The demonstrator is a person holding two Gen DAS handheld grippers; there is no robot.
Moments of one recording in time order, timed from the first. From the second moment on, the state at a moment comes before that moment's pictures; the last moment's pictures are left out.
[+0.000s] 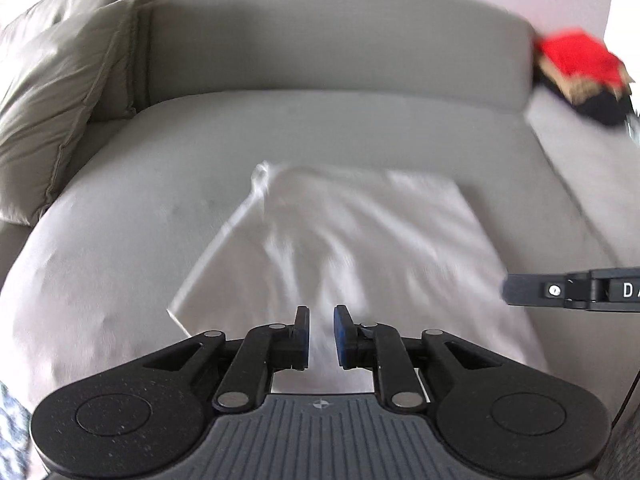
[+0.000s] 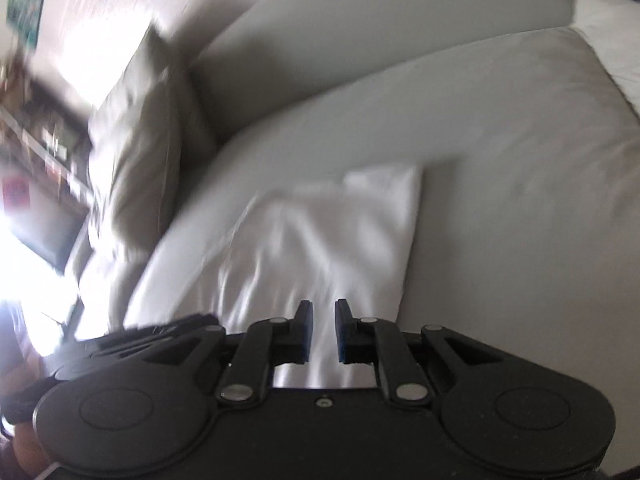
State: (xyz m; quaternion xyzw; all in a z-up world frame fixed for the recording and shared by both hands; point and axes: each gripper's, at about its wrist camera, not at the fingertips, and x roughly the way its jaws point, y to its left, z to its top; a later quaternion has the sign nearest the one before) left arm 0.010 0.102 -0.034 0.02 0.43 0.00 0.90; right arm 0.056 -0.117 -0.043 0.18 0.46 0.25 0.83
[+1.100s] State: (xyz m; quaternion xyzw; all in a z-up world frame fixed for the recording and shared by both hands) left arm 0.015 0.230 -0.016 -0.18 0.41 0.00 0.89; right arm 0.031 -0.203 -0.084 0.39 0.49 0.21 0.75
